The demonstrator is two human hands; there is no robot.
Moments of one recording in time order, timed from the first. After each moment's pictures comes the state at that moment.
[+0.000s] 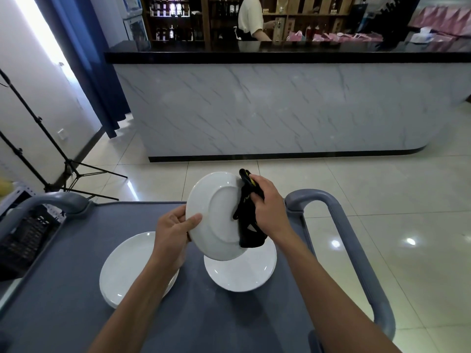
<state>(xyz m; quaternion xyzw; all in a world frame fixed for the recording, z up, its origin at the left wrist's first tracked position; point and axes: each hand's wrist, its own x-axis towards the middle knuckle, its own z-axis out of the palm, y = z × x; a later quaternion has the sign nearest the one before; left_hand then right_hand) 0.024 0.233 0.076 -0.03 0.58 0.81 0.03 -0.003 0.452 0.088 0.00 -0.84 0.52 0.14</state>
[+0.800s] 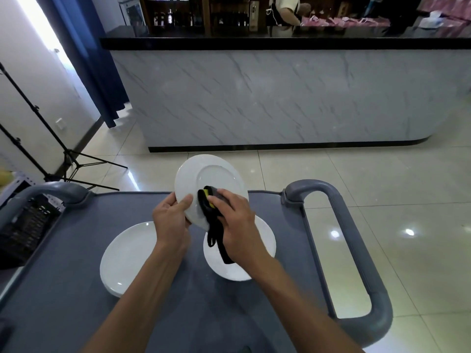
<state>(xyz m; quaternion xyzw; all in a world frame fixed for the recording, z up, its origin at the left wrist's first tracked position) 0.016 0.251 0.085 -0.16 0.54 0.83 -0.05 0.050 0.393 0.066 0.13 -0.90 0.37 0.19</state>
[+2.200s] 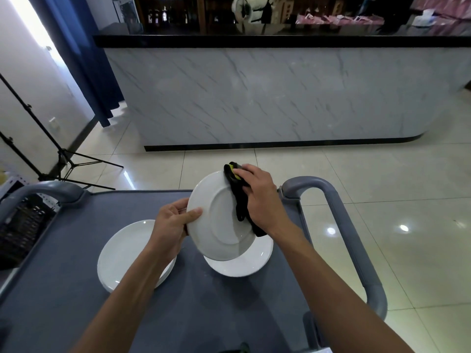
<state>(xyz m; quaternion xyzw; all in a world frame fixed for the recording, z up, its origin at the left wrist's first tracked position) 0.029 0.232 0.074 -0.03 0.60 0.79 0.10 0.012 0.447 0.097 0.08 -0.92 0.36 0.16</state>
